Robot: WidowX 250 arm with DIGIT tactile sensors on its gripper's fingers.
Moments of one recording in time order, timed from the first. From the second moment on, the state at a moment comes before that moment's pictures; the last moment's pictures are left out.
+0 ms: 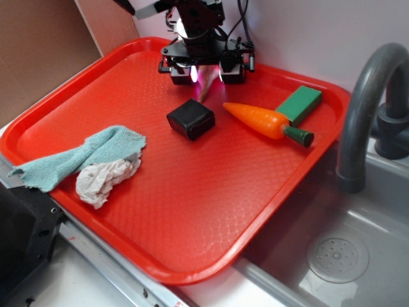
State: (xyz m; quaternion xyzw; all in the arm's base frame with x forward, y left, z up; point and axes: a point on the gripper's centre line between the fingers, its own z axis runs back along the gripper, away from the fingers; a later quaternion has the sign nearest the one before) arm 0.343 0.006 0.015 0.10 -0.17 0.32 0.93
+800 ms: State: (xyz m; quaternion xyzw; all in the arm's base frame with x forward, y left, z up) arm 0.305 0.007 0.081 -0.01 -0.05 0.29 0.96
